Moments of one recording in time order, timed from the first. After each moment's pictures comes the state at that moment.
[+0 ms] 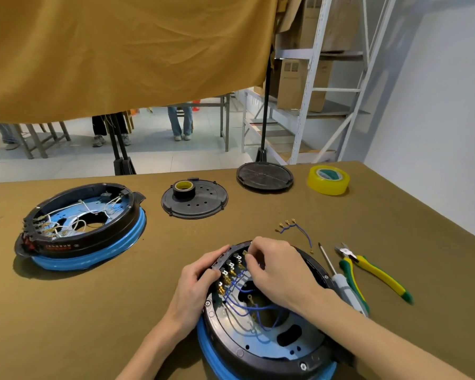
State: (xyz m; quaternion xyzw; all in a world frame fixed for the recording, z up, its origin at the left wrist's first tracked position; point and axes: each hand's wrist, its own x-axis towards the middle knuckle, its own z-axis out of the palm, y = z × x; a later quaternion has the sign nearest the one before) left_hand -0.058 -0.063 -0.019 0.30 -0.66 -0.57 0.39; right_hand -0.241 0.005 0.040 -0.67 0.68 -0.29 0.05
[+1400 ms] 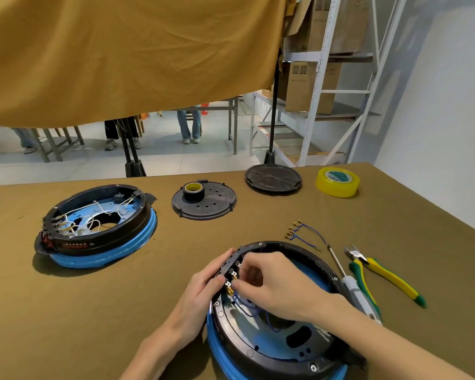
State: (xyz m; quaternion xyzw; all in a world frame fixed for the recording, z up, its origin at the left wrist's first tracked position) left_hand -0.042 -0.048 -0.011 0.32 -0.72 -0.54 0.31; right_hand -0.225 0.014 0.042 -0.71 0.61 -0.28 0.19
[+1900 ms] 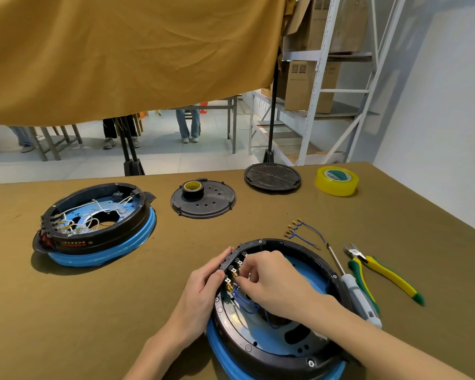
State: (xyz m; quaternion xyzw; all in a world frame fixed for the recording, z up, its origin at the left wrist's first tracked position) left_hand -0.046 -0.045 -0.010 0.35 -0.72 -0.50 0.35; right_hand -0.219 0.006 0.033 -0.67 0.68 -0.24 0.15
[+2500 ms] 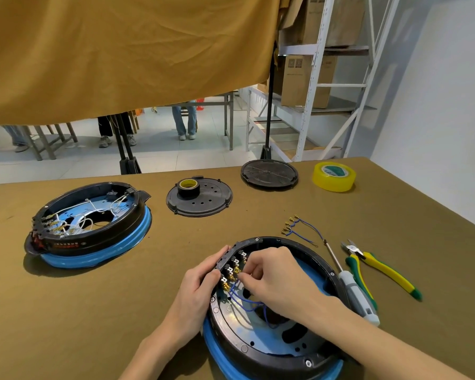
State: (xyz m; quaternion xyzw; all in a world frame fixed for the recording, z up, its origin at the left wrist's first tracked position) left_hand -0.047 -0.049 -0.014 0.34 -0.71 -0.50 0.35; right_hand -0.226 0.014 0.035 -0.66 0.67 -0.30 0.16
